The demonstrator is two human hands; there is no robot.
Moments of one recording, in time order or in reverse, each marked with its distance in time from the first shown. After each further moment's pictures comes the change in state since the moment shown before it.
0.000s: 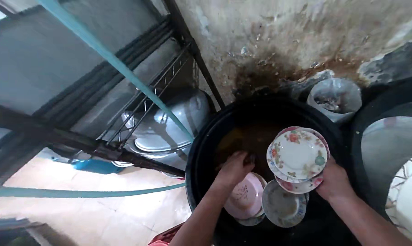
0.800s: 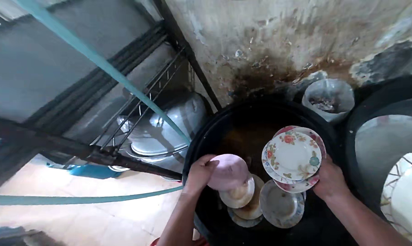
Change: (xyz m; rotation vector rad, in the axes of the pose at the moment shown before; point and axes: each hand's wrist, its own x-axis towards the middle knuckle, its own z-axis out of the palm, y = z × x) left_hand -0.033 -0.053 -0.045 -0.270 0.300 -0.111; right_hand 0.002 -0.001 0.003 0.030 0.056 0.004
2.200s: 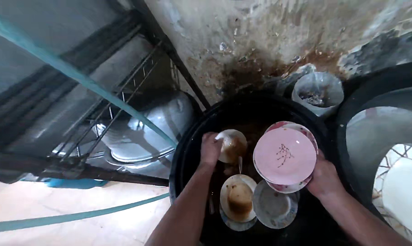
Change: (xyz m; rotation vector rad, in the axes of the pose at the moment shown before) left_hand 0.101 0.010 0.069 0.082 0.110 0.132; right_hand 0.002 0.004 -0.007 0.029 -0.057 -0.037
